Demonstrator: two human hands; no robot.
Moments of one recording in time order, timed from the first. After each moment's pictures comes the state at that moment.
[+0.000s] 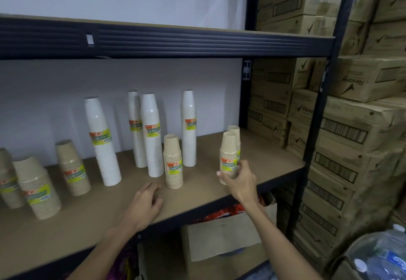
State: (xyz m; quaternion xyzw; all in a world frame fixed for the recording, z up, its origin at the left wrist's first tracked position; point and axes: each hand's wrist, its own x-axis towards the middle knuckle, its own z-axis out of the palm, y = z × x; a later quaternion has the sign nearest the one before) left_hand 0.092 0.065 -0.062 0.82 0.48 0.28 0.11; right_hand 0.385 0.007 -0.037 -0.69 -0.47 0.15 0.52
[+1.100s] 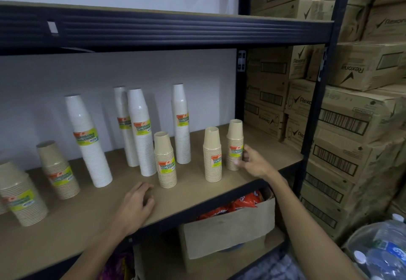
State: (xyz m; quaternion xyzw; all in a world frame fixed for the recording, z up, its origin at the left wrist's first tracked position) left_hand 0.090 0.070 -0.064 0.82 0.48 0.29 0.09; right_hand 0.479 0.051 -0.023 -0.63 -0.58 0.30 0.41
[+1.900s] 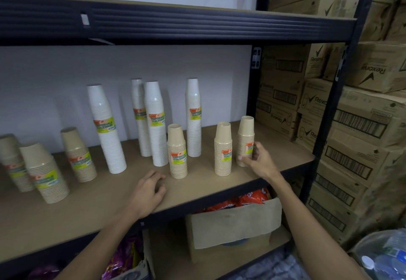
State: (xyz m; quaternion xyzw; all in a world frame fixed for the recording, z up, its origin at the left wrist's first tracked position) left_hand 0.092 0.063 -0.056 0.82 0.49 0.27 0.10; right_hand 0.467 0.048 -0.038 -0.64 -0.54 0.26 0.48
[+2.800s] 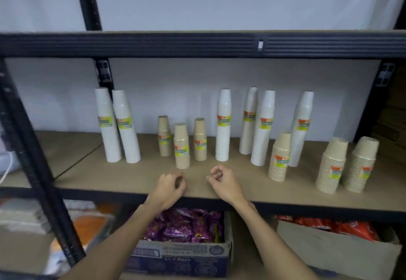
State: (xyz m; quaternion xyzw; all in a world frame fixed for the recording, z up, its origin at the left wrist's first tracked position) left_hand -0.108 -0.040 -0.035 0.68 0.66 0.30 0.08; right_hand 0.092 0.011 -0.033 -0.50 -0.69 0.33 0.40
